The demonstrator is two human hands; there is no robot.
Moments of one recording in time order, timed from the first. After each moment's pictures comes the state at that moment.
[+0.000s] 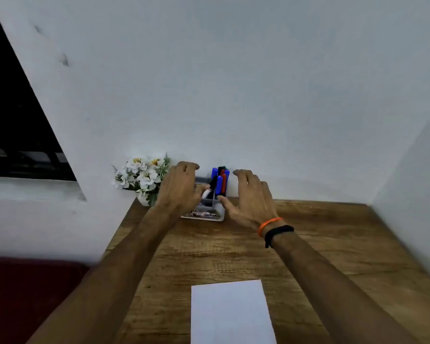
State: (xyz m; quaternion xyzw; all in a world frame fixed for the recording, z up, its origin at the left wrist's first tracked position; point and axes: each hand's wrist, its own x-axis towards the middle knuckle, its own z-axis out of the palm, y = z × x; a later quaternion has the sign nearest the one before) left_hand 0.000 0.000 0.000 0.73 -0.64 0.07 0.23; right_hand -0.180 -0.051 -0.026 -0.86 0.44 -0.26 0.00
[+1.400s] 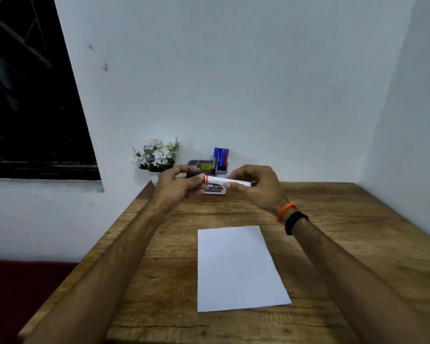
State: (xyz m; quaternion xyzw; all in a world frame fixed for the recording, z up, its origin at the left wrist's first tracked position) left_hand -0.045 0.145 -0.044 0.51 -0.43 -0.36 0.65; right_hand -0.236 0.055 -0.059 -0.79 0.27 -0.47 0.29
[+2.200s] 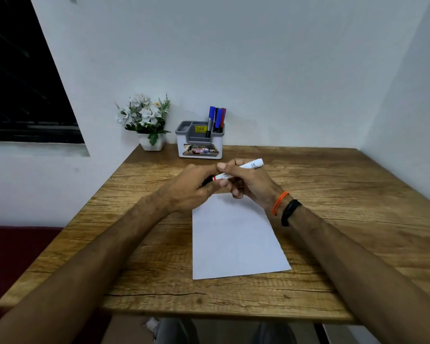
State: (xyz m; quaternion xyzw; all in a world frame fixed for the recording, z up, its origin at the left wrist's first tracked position) left_hand -0.056 0.135 -0.100 0.52 -0.80 -0.08 0.29; right_hand -0.226 0.074 -0.102 -0.66 0.27 -0.36 0.61
